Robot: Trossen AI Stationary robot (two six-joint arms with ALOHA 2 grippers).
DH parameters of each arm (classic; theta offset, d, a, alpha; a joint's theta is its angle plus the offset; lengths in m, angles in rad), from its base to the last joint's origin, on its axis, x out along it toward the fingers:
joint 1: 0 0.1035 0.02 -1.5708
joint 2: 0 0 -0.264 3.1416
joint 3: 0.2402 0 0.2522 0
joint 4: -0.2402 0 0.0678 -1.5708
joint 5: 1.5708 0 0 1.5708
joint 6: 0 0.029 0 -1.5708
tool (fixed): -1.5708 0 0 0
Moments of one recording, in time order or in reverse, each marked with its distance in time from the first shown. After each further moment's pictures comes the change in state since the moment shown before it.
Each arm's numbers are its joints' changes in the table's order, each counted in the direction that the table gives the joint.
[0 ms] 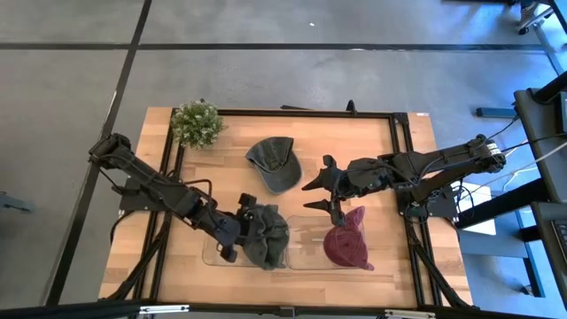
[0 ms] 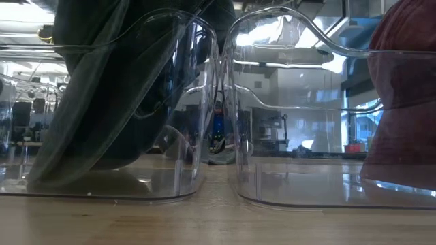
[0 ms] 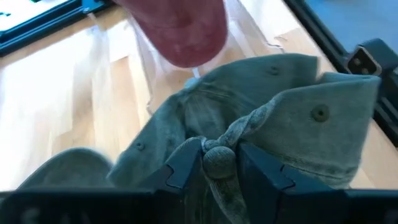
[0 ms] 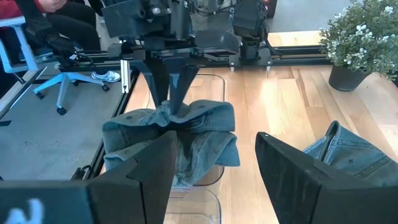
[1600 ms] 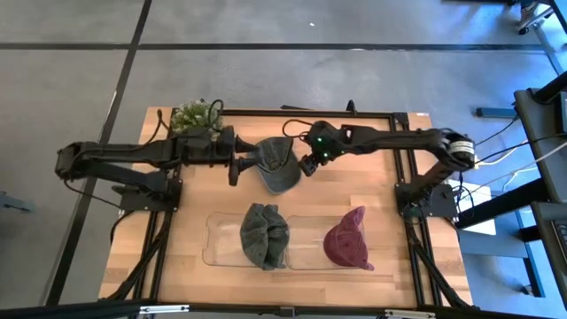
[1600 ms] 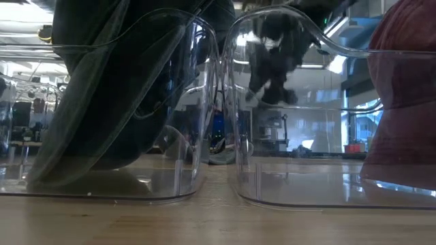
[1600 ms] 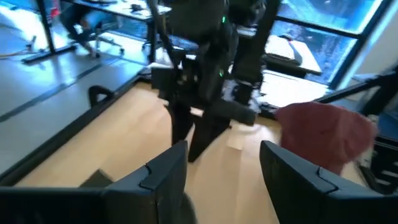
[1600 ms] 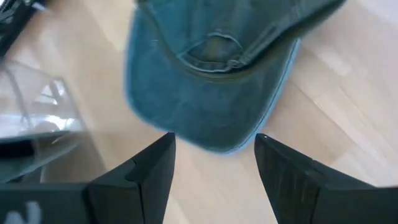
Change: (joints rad) left arm 0.677 -0.457 -0.440 0.572 -0.334 -0.211; right arm -0.541 0.279 -0.179 -0.004 0.269 0.375
